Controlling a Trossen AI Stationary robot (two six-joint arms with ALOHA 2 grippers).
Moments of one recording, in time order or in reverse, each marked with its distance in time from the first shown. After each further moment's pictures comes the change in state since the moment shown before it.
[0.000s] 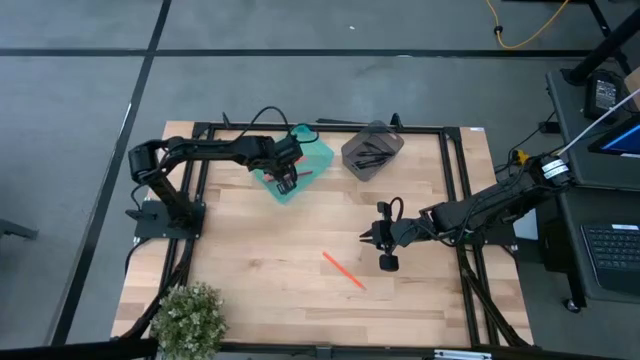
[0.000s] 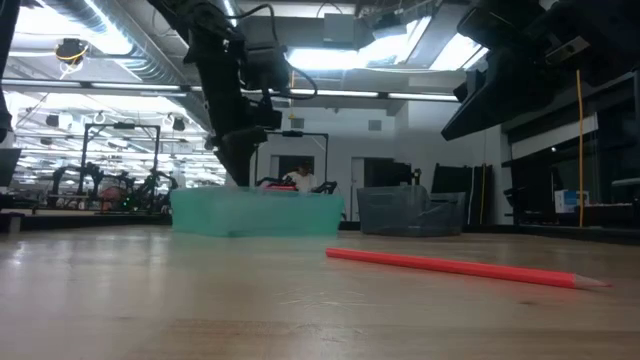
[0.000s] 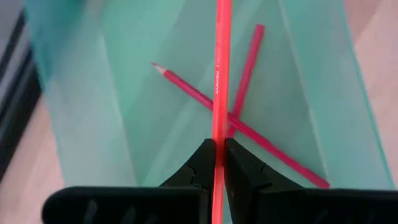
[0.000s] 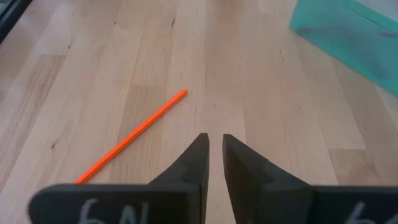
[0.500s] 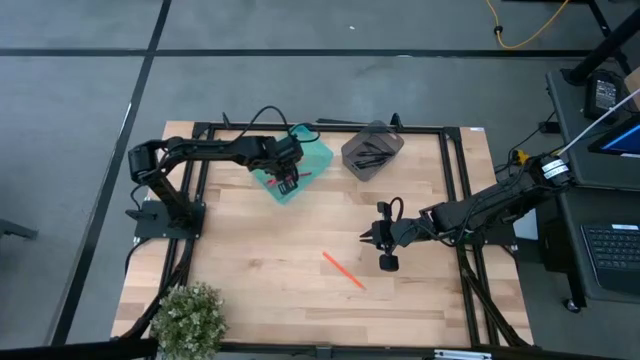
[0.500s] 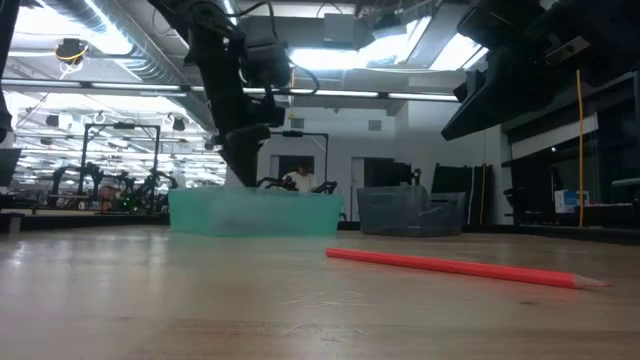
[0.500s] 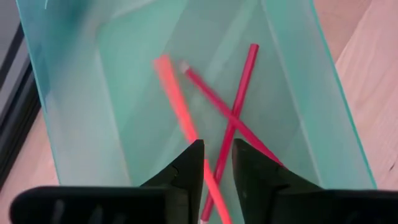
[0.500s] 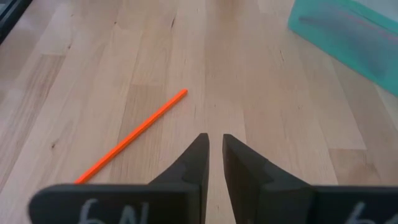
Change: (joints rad) left arm -0.006 -0.004 0.000 0.034 0.015 0.024; right arm 0.000 0.000 0.000 0.000 0.000 0.001
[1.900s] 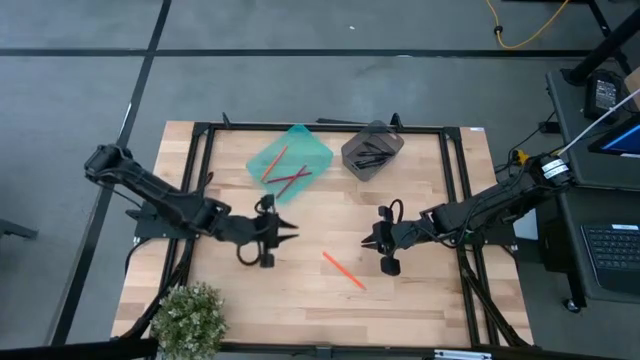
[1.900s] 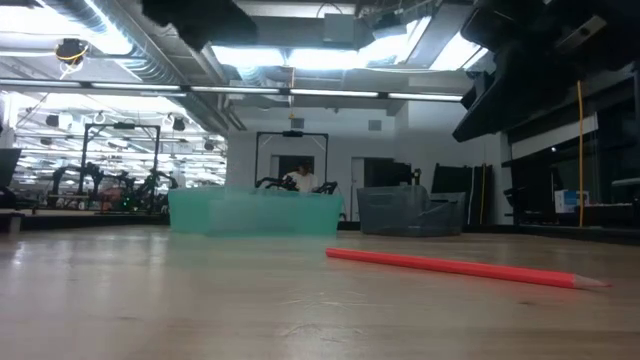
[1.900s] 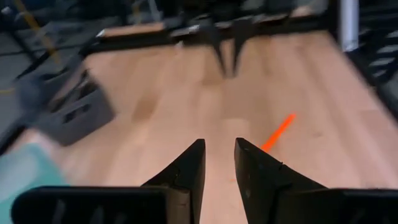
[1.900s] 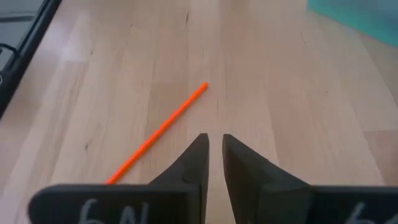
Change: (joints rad) left arm -0.792 -0.409 -0.323 0.602 -0.274 -0.064; right arm 0.017 0.000 0.000 -0.012 -0.053 0.123
